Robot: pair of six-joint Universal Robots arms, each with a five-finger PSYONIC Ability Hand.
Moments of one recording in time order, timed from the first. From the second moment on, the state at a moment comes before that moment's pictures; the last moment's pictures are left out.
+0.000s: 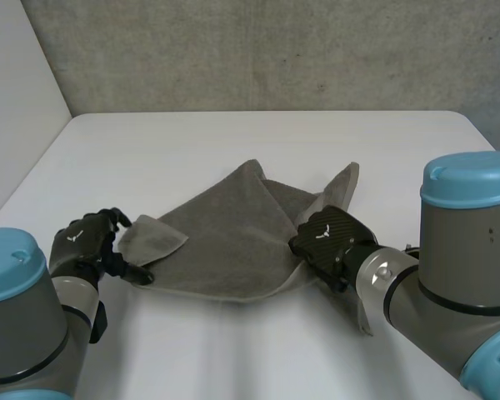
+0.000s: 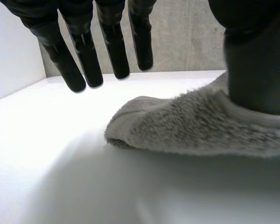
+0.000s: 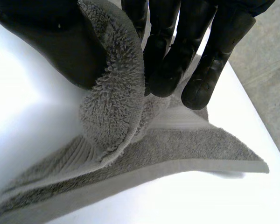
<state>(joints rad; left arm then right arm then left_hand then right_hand) 4.28 -1.78 -1.96 3.45 -1.88 2.87 2.15 -1.23 1.56 0.17 1.42 2.41 0.51 0.51 0.51 0.51 0.33 1.35 1.34 1.34 1.34 1.15</state>
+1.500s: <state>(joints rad) 4.35 -2.03 -1.85 3.42 -1.19 3.96 1.97 -1.16 1.64 -0.02 1.44 3.07 0.52 0.52 0.52 0.51 0.29 1.35 1.34 1.34 1.34 1.15</state>
